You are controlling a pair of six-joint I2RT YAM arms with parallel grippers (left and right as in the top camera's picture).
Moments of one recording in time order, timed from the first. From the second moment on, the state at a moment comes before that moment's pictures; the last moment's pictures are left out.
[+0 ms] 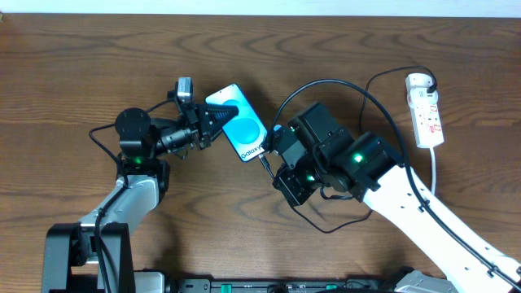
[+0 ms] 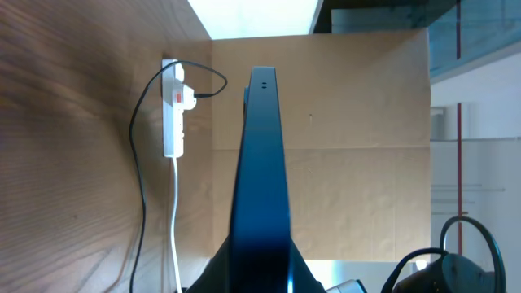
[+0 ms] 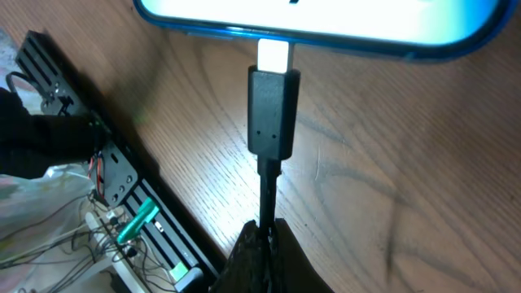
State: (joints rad) left arm -0.02 1.51 0.59 0.94 1.15 -1.54; right arm 0.71 1.42 1.29 -1.03 -0.37 0.04
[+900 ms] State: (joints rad) left arm -0.01 1.51 0.59 0.94 1.17 -1.48; right arm 0.71 1.42 1.27 -0.88 -0.37 0.18
